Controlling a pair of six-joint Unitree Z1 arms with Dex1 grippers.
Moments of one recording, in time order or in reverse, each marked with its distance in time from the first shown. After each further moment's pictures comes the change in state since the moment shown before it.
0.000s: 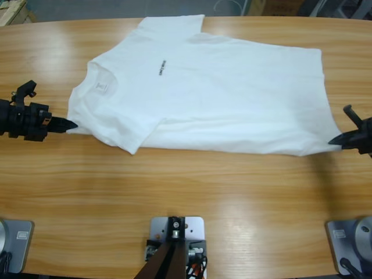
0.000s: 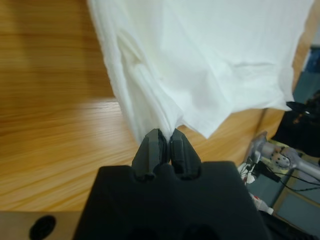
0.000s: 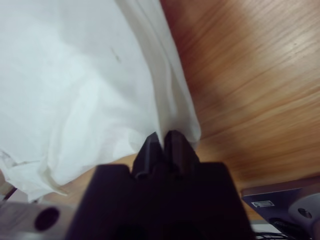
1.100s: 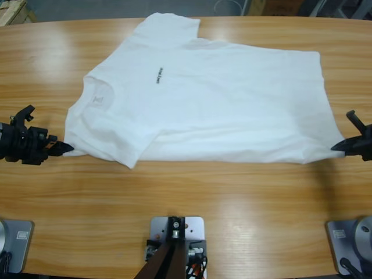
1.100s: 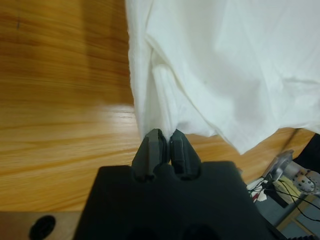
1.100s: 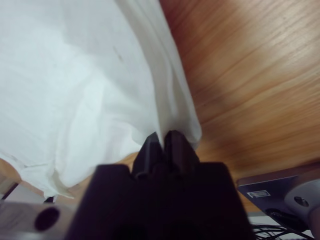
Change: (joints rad) arm 0 -0.134 -0.064 0.083 0.029 0.191 -0.209; arm 1 0.007 -0.035 0.016 0.035 0.000 0.010
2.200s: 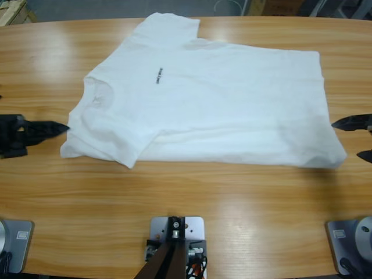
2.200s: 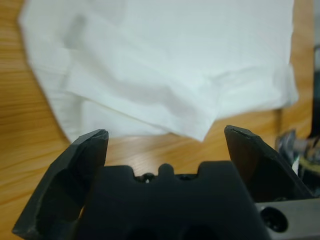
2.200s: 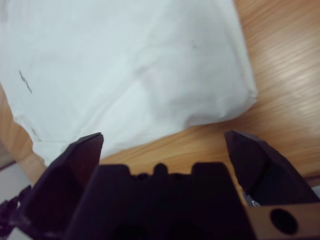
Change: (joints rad) arm 0 -0.165 -0.321 0.015 -0.073 0.098 0.095; arm 1 0.189 -0.341 0.021 -0.029 -0.070 0.040
